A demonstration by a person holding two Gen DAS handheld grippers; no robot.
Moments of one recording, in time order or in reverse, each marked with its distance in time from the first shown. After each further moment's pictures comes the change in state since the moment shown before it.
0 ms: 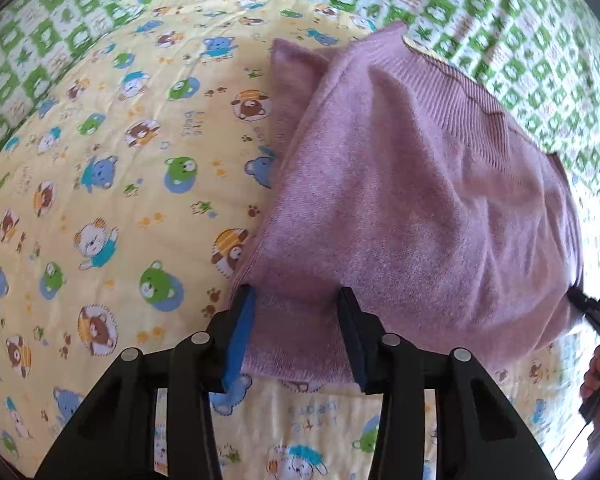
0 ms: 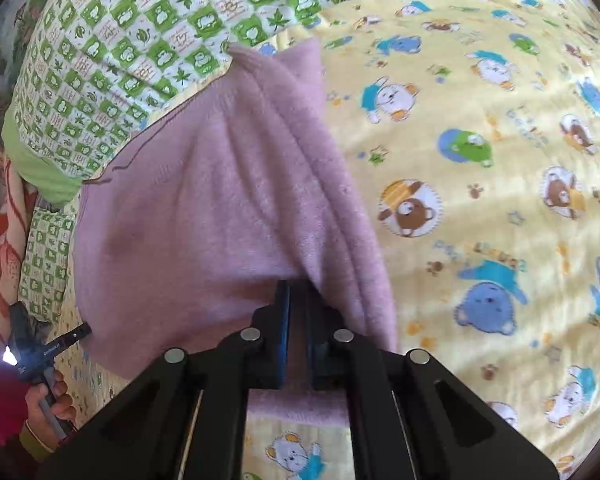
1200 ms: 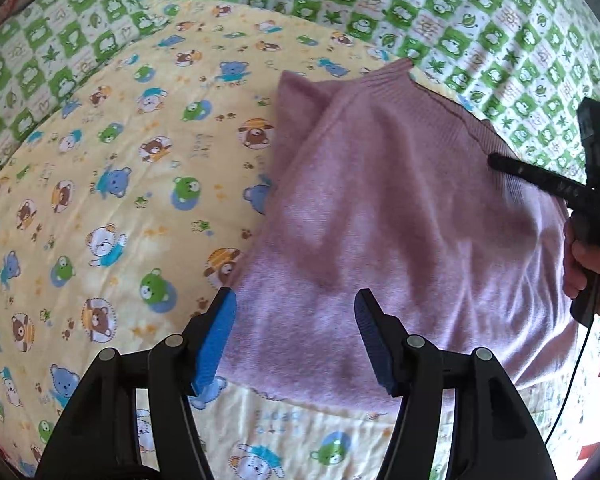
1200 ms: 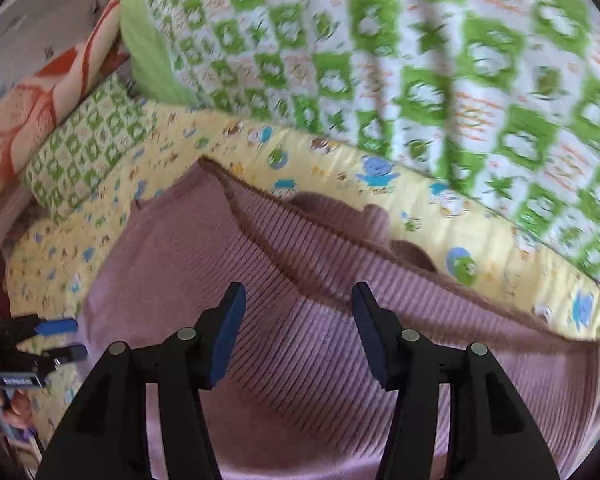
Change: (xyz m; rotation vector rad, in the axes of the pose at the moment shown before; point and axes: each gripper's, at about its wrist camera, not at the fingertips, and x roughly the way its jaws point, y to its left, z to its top) left arm -0.016 -0.012 0.011 -0.086 -0.059 0.057; right arm 0.127 0.259 0.098 -0.743 0.080 0.155
